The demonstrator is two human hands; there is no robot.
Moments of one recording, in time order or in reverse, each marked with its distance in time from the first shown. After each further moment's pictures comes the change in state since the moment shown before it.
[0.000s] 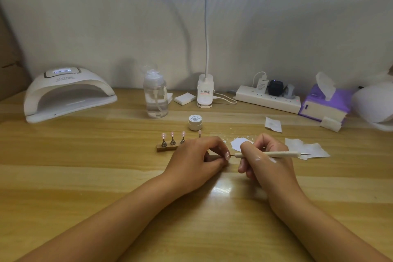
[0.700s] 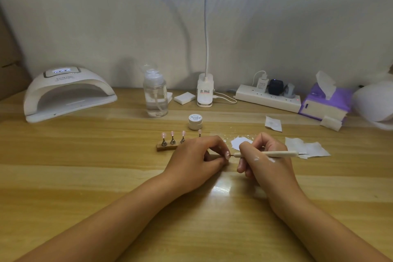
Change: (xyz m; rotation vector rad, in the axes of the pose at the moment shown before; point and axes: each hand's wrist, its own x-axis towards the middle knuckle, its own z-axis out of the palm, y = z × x) left_hand 0.000 -0.001 0.000 0.014 -0.002 0.004; right_hand 0.000 0.001 0.002 -0.016 -0.007 -0.021
